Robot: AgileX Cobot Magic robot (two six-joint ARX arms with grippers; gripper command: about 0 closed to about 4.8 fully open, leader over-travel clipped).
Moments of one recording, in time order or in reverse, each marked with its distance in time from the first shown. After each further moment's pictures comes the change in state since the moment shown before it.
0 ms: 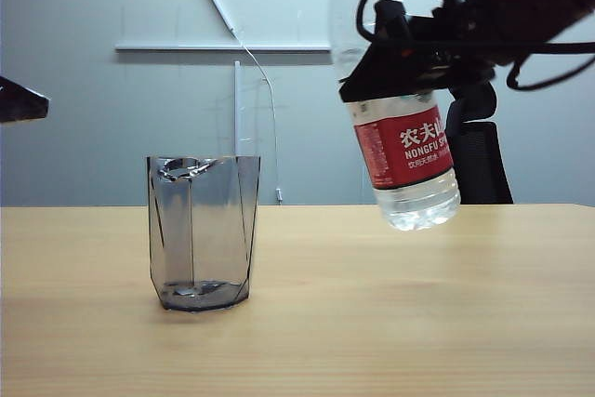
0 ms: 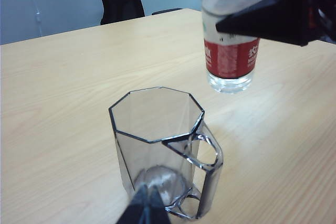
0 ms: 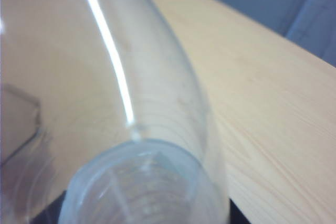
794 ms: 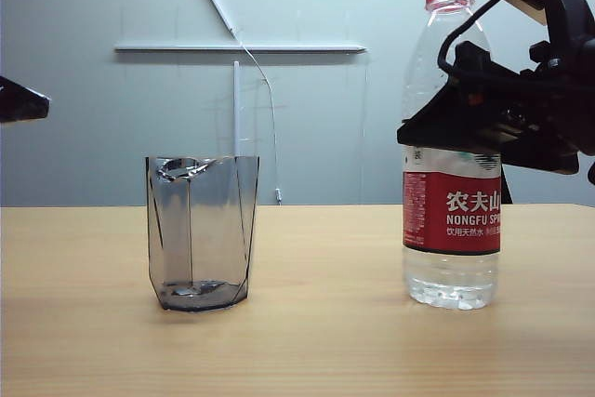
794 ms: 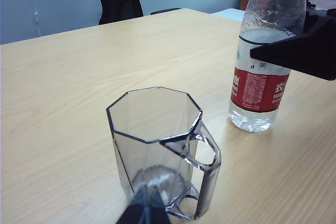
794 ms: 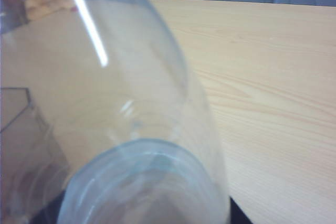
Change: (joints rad) left arm -0.003 0.001 0.000 0.000 0.000 0.000; right arm -0.042 -0.005 -0.398 0.549 0.039 0.402
